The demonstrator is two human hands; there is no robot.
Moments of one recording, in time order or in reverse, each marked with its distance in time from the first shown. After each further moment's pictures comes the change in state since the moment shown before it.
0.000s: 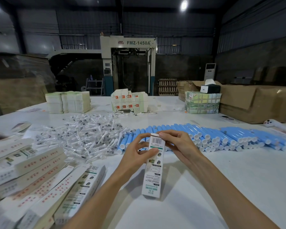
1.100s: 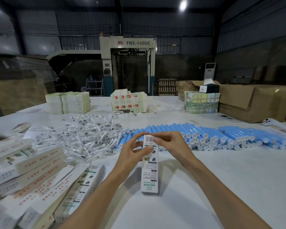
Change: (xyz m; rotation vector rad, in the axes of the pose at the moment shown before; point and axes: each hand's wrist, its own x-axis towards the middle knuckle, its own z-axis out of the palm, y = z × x) left_hand 0.001 -0.004 -0.005 -0.073 0.069 0.024; right_hand -0.011 0.000 0.014 -0.419 -0.005 -0.150
